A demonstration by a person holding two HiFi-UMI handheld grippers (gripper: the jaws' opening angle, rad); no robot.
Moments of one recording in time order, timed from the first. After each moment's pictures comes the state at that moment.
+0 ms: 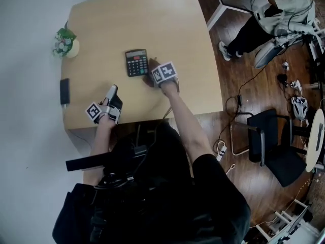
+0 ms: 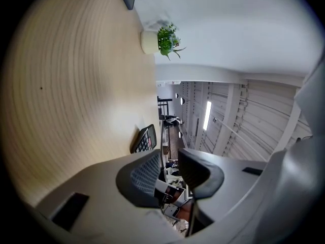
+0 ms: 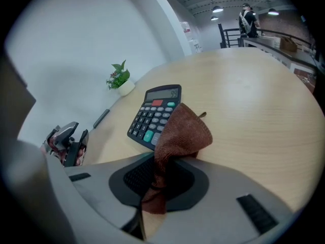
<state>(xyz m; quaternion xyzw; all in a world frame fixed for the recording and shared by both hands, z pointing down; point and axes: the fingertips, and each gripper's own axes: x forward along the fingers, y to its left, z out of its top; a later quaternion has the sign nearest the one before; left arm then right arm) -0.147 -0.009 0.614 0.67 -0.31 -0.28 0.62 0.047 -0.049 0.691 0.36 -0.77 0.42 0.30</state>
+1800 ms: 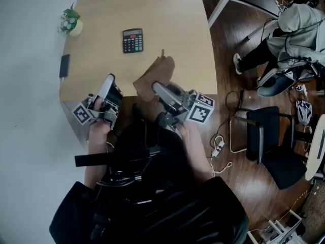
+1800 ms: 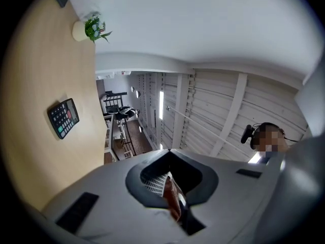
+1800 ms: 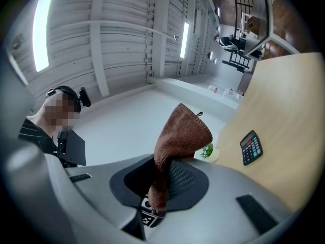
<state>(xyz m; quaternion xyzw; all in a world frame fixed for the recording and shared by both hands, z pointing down) -0.043 0.143 0.367 0.80 -0.16 -0.35 0.46 0.099 0.179 0.376 0.22 -0.86 0.38 -0.28</state>
